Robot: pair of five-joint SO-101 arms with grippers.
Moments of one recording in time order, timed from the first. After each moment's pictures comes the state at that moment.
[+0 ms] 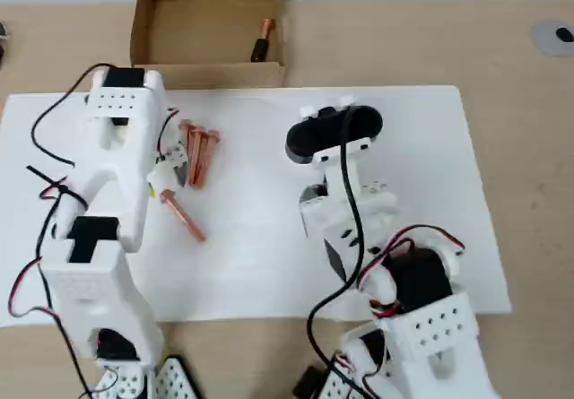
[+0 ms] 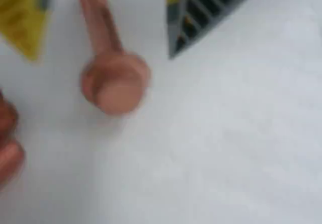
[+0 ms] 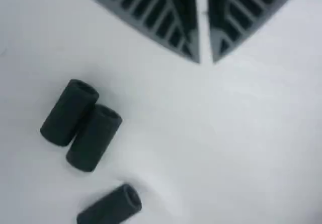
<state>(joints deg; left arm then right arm) -3.2 21.5 -9.2 94.3 18.2 -24.3 -61.6 46.0 72.7 -10.2</state>
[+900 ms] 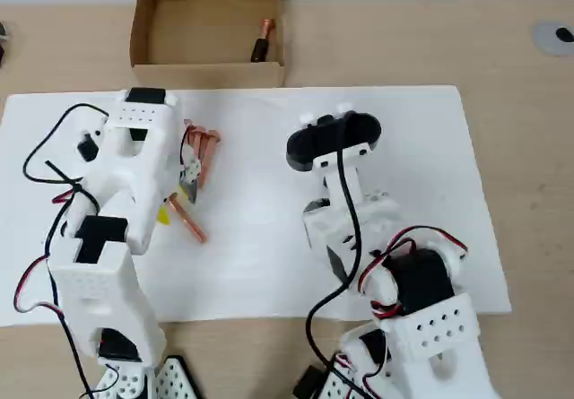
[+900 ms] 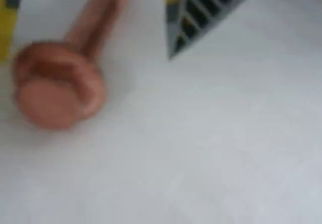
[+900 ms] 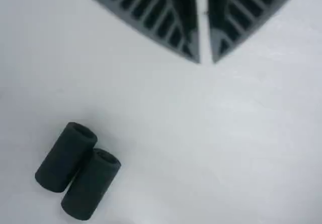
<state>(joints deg) 0.8 21.5 0.8 91.8 46.6 -24.3 -61.6 45.2 78.0 -10.2</state>
